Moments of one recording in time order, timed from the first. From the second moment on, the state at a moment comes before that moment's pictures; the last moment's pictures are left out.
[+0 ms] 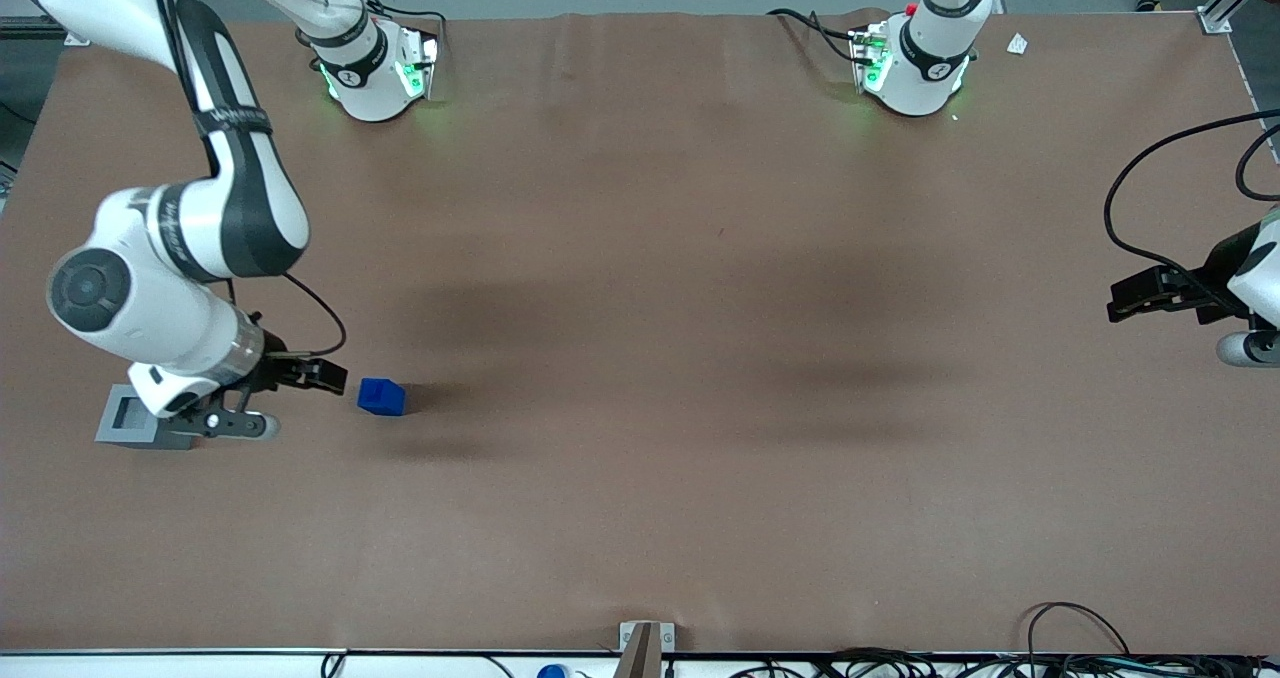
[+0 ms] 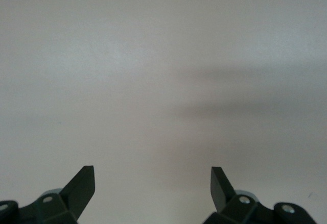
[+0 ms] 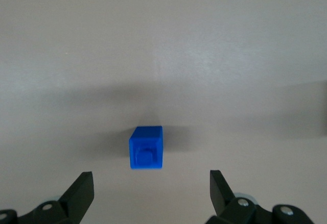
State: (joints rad) arm 0.14 0.41 -0.03 -1.71 0.03 2.13 0.17
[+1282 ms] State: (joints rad) arm 0.17 0.53 -0.03 -1.86 0.06 2.38 0.19
